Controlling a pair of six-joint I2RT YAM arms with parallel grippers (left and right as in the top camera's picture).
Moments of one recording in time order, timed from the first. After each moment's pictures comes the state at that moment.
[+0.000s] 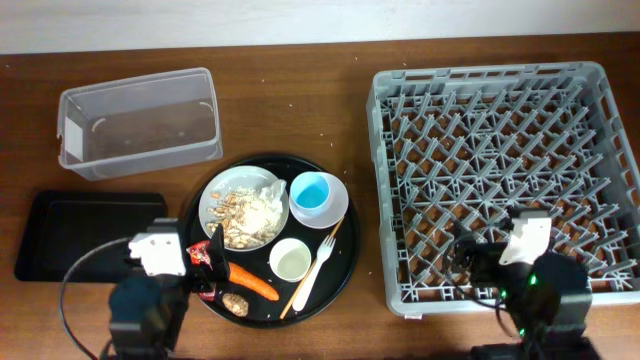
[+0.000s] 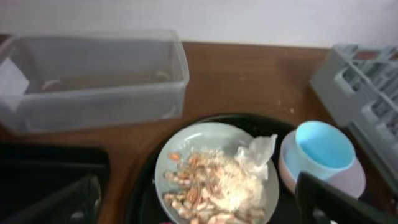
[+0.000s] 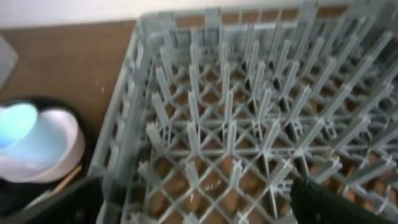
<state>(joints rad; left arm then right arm) -0.08 0.39 0.51 -0.52 0.01 -0.09 0.02 0.45 0.64 -0.73 -0.04 0.08</state>
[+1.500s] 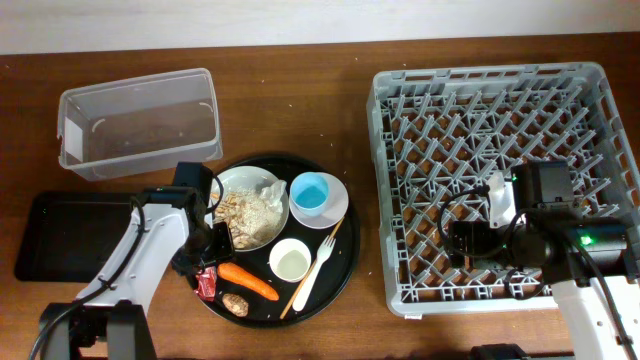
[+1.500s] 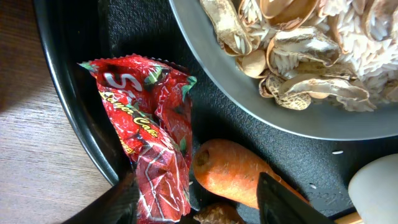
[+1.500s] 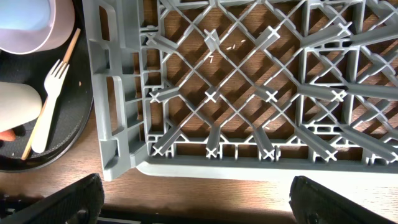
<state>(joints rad) -0.08 1.55 0.93 -1.03 0.02 -0.32 0.02 1.07 1.13 -1.36 -0.14 0.08</state>
